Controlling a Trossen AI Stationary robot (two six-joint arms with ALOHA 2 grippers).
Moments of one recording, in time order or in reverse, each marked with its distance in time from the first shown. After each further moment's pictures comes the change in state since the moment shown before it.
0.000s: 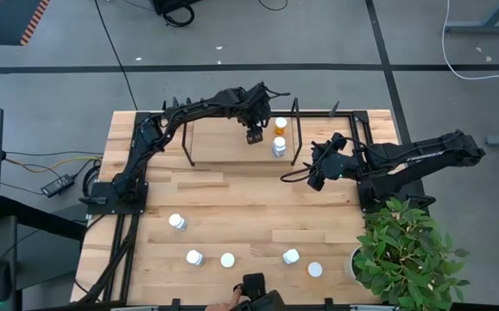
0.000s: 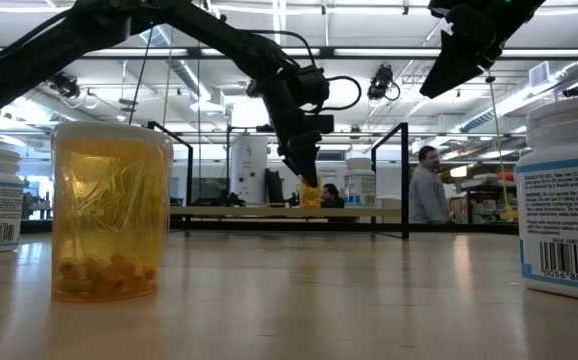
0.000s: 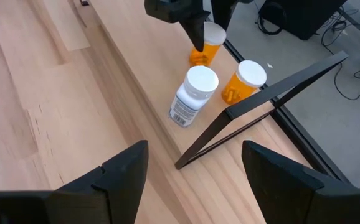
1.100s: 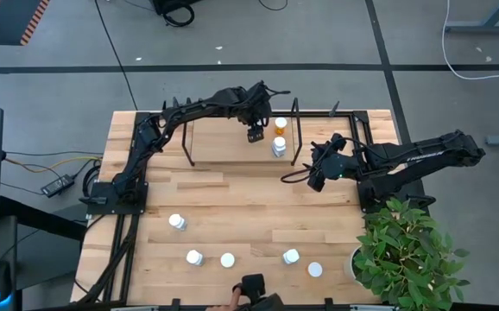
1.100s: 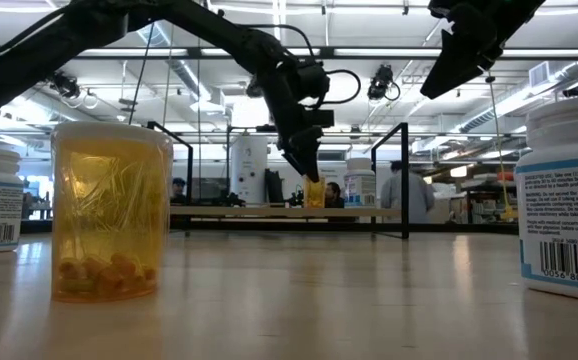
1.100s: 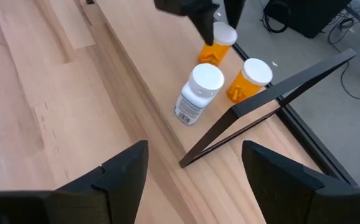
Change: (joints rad) left arm -0.010 -0.021 0.000 0.012 -0.043 -0.023; right arm 0.000 0.000 0.000 0.000 -0.021 0.002
